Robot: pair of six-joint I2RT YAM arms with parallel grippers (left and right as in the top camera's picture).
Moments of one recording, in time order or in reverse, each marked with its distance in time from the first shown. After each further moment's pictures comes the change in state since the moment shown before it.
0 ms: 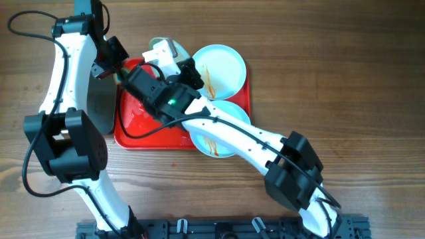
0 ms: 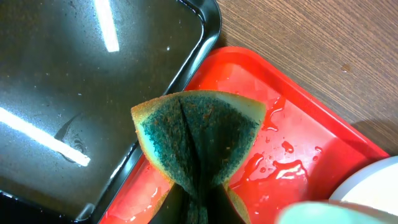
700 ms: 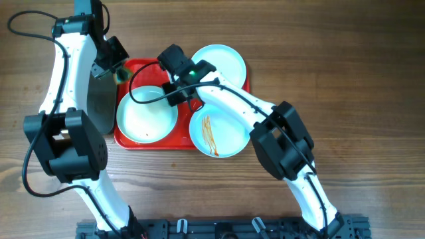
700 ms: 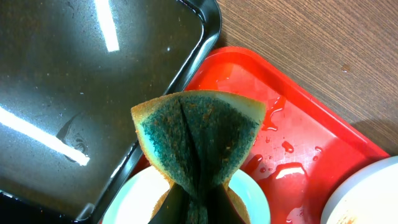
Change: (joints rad) left arm 0.000 0.000 0.000 0.000 0.000 0.000; right arm -0.224 0.192 0.000 0.065 -1.136 0.077
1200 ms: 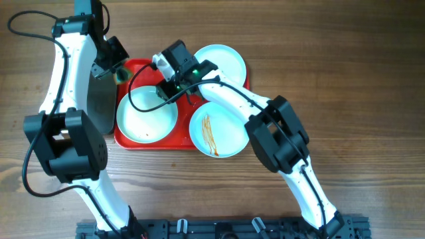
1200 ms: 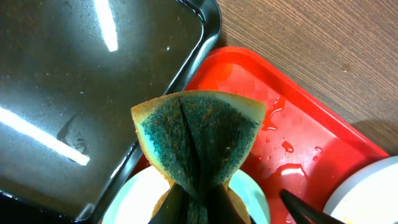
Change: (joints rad) left arm 0.000 0.000 0.000 0.000 0.000 0.000; right arm -0.021 0.080 0.000 0.200 -0.137 -0.276
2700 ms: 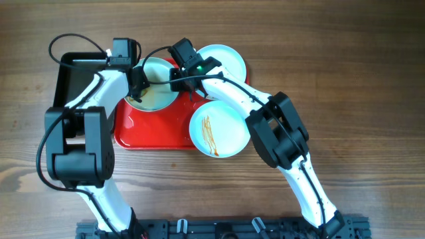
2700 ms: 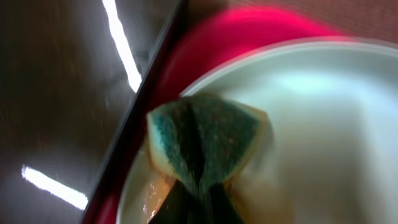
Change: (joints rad) left arm -0.109 -0.053 -0.568 0.682 -0.217 0.109; right arm -0.042 0.029 0.025 -0.048 0.202 0.559
